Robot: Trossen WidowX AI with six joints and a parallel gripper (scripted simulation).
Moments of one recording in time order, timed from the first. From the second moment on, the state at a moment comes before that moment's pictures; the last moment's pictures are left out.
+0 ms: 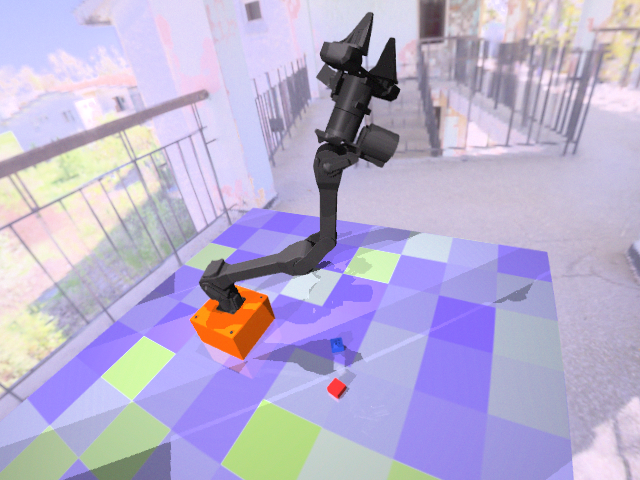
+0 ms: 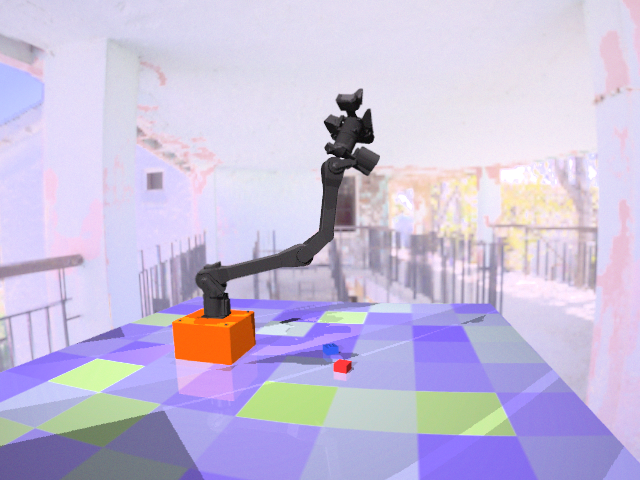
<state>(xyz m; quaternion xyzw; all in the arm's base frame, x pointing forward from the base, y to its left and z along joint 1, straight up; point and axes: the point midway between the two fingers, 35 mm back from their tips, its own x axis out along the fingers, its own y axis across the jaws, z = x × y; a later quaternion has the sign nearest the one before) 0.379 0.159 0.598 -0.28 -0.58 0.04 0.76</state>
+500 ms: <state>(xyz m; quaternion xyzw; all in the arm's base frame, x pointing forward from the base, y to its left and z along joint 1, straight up) 0.223 0.181 0.668 -0.23 -0.71 -0.04 0.66</state>
